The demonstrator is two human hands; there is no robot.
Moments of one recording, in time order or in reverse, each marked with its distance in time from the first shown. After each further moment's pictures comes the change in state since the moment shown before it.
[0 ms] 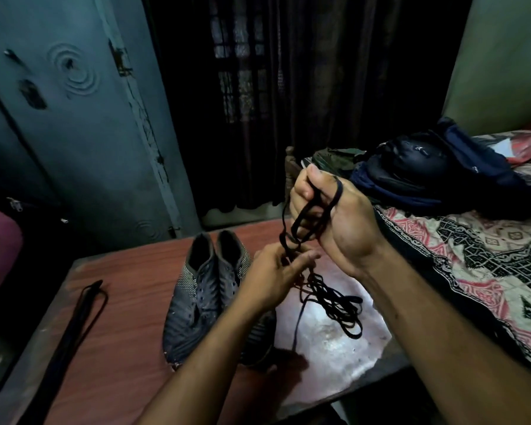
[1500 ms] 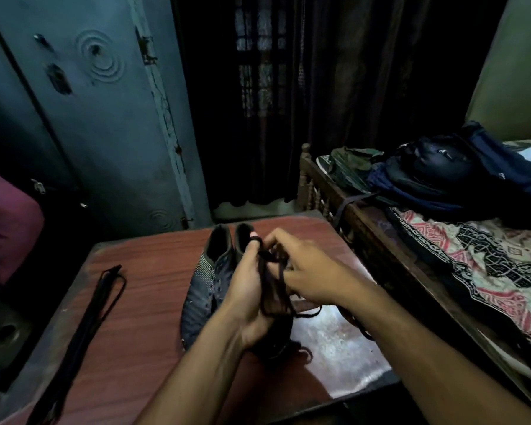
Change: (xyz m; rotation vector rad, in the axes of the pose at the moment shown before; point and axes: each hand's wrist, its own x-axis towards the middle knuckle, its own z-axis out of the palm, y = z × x) left_hand -0.040 0.006 -0.028 -1.007 0.116 -0.544; right_hand -0.004 0.081 0.007 -1.099 -0.253 0.093
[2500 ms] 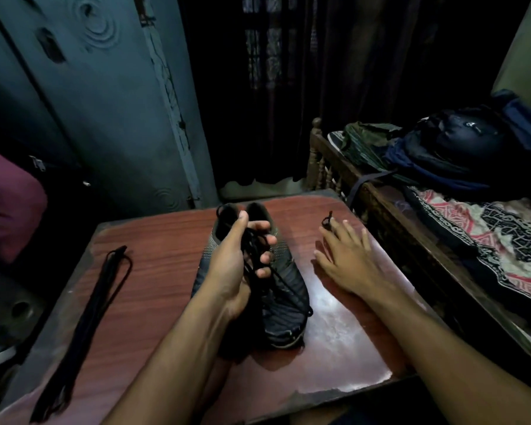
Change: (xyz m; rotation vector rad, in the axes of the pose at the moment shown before) left_hand 0.024 0.016 -0.052 0.041 0.116 0.177; right_hand 0.000 0.148 0.043 -0.552 0.115 0.375
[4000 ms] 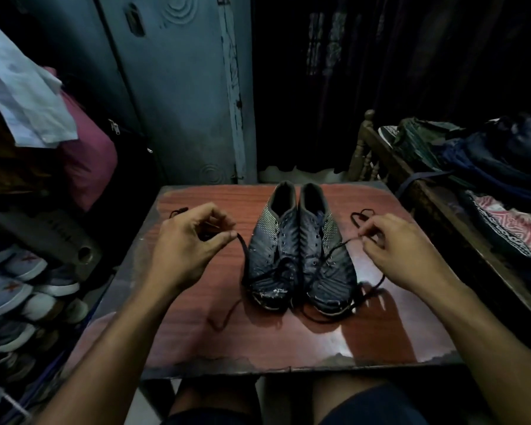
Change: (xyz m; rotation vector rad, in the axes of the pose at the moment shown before) left_hand -0.083 0.067 -0.126 1.127 0.269 0.627; right_hand -0.052 -0.078 -0.083 0.262 0.074 -0.101
